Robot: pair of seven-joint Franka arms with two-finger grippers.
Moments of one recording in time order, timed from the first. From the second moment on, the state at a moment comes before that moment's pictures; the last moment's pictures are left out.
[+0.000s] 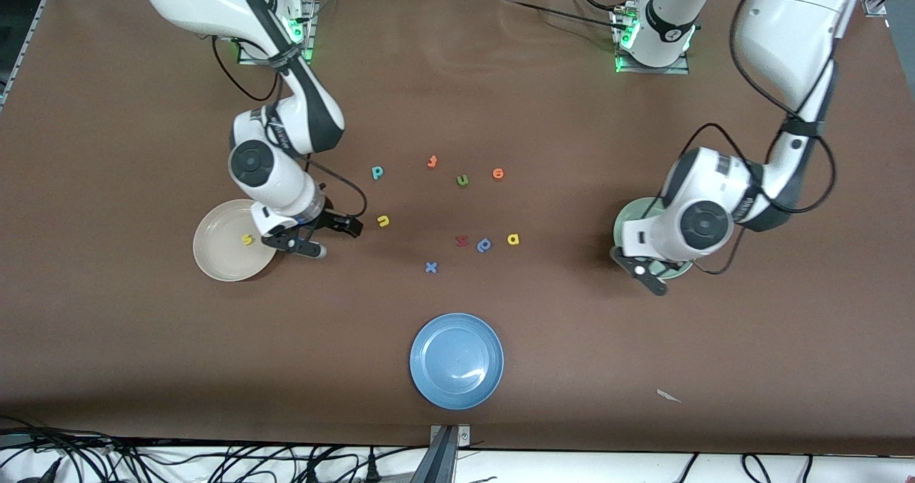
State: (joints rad) left arm 0.03 0.57 -0.22 -1.76 0.26 2.09 0.41; right arm 0.43 0.48 0.01 -1.96 0.12 2.49 0.64
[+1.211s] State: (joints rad) left arm -0.14 0.66 -0.44 -1.60 0.22 2.08 -0.32; right arm 0.56 0.62 0.01 -1.93 0.12 2.58 1.14
